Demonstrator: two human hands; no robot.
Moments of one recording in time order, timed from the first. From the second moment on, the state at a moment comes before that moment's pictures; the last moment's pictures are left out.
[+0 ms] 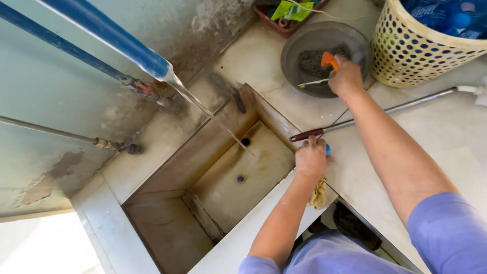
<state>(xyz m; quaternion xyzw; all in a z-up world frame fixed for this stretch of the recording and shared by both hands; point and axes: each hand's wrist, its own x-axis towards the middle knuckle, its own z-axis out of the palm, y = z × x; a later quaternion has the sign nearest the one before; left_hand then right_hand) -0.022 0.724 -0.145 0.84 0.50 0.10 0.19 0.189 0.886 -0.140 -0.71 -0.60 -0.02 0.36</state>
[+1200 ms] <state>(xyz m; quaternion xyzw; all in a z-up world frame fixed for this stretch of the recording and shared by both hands) -0.237 0.788 -0.243 -0.08 0.30 0.62 0.72 -0.109 0.738 -0.051 -0.51 -0.75 0.19 0.38</state>
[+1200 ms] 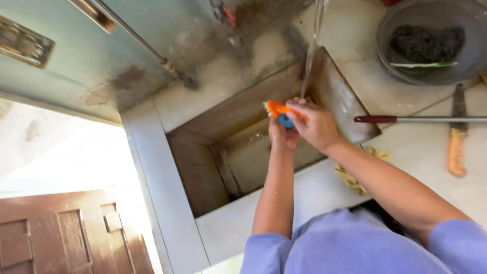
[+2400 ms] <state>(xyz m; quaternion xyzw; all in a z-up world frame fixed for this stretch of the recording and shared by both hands) -0.274 0.815 -0.228 0.00 0.22 0.64 0.74 -0.122 0.718 -0.023 -0.46 -0.73 0.16 0.48</state>
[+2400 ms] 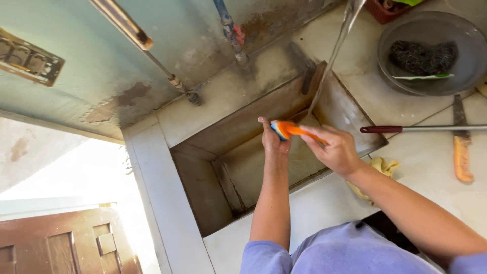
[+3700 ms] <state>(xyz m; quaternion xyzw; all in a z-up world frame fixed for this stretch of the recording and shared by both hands) -0.265 0.820 -0.212 -0.21 0.24 0.65 0.69 -0.080 0.723 -0.043 -0.44 -0.80 0.09 0.39</state>
